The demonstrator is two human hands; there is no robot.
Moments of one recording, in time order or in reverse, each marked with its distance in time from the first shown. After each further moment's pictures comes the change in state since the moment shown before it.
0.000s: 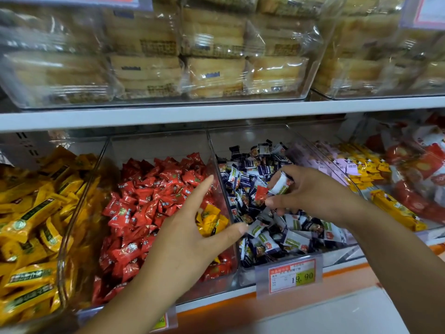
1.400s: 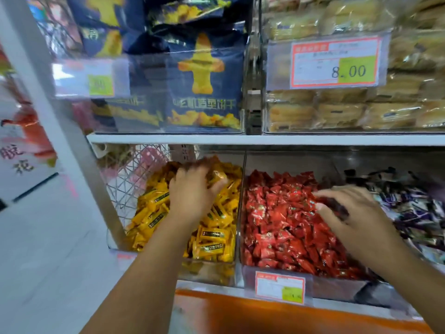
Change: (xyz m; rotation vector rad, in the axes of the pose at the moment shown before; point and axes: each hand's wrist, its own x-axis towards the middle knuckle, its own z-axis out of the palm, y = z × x) left_hand -0.007 -0.077 -0.178 0.726 0.474 -0.286; right_hand 0.012 -0.051 0.122 -0.366 0.452 -0.544
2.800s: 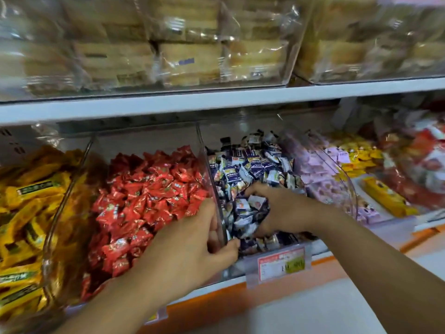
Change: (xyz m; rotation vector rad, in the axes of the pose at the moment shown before) left_hand -0.093 0.162 0.077 -0.302 -0.573 0.576; right_hand -0.012 0.107 -0.059 0.103 -0.775 0.542
